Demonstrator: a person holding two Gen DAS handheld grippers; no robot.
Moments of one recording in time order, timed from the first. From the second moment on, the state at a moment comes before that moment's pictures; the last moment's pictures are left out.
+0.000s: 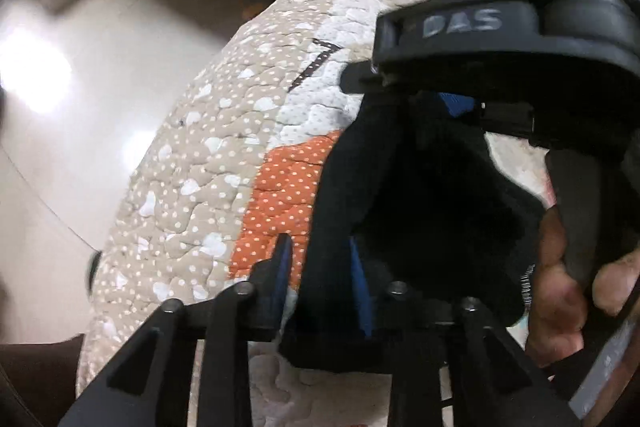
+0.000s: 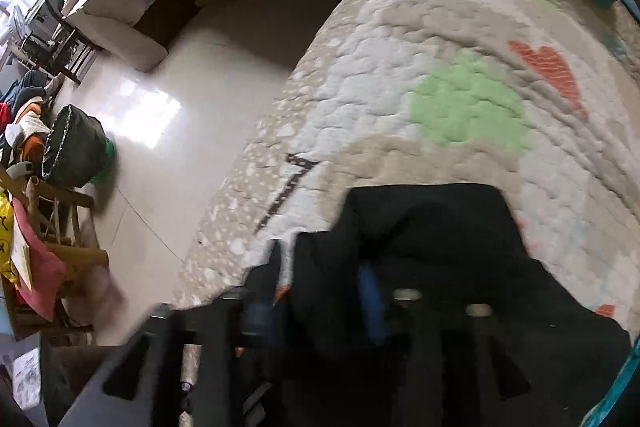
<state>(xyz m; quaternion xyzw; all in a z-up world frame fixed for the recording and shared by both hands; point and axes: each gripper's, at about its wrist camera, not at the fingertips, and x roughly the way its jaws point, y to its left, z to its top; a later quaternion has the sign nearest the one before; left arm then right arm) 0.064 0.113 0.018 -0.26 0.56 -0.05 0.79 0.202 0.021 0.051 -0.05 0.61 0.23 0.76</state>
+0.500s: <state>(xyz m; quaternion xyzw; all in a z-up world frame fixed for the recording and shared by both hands) 0.085 0.115 0.076 -0.24 0.47 -0.07 0.85 0.101 -0.158 0.125 0.08 0.50 0.22 0.84</state>
